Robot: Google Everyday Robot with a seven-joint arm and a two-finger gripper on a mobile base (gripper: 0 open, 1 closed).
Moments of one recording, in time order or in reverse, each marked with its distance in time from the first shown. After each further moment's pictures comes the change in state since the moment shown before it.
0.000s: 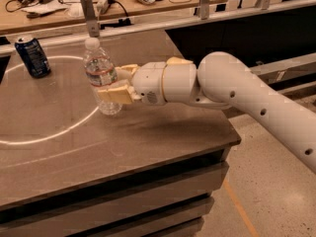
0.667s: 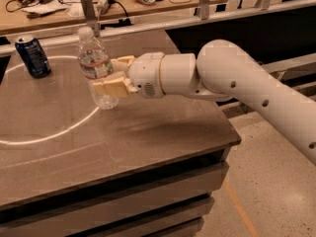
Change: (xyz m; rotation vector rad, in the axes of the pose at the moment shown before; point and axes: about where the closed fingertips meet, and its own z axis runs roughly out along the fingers) arm 0.026 -0.004 0.001 0.011 -0.002 -0.015
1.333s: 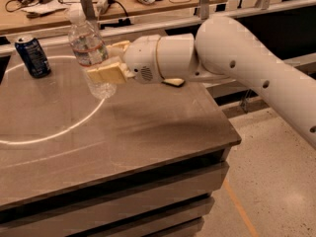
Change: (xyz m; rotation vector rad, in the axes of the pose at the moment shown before) arm 0.031 0.004 0.000 0.019 -0.025 -0.026
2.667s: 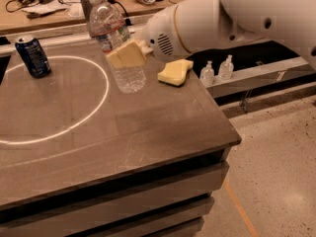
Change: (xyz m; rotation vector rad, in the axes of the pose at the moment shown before) arm 0.019 0.007 -0.065 -0.150 -0.279 0.166
